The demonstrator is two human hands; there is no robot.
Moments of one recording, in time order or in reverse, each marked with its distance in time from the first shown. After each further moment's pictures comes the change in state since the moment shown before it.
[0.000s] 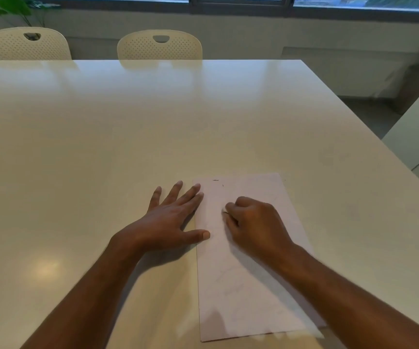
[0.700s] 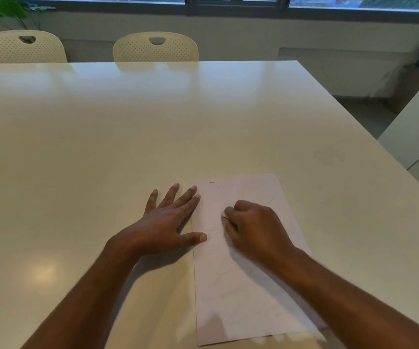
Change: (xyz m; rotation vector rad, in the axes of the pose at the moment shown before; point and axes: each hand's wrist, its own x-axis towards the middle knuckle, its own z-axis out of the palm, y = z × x) left_hand 0.001 -0.003 0.002 0.016 0.000 0.008; right_hand -0.005 0.003 -0.004 -0.009 0.010 -0.025
